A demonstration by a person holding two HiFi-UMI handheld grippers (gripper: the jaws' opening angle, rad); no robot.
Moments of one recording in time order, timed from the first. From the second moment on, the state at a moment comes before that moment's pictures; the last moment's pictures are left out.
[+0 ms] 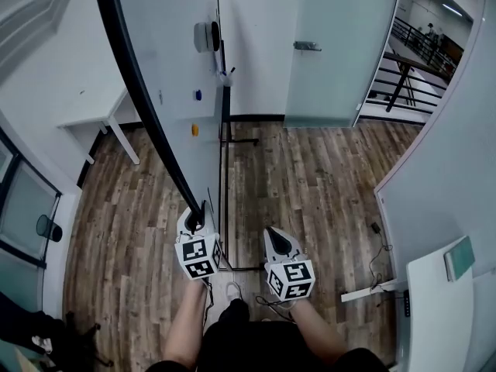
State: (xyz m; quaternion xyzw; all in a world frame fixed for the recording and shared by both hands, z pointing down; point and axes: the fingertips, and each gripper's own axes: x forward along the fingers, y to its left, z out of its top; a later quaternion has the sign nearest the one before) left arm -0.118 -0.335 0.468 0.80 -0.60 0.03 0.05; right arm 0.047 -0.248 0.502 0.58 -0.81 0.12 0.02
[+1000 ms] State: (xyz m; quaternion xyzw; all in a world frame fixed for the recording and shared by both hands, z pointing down) left arm -0.081 -0.205 0.473 0.78 -0.62 0.02 0.05; right arm 0.086 -0.119 0.516 0.56 -0.82 0.13 0.03
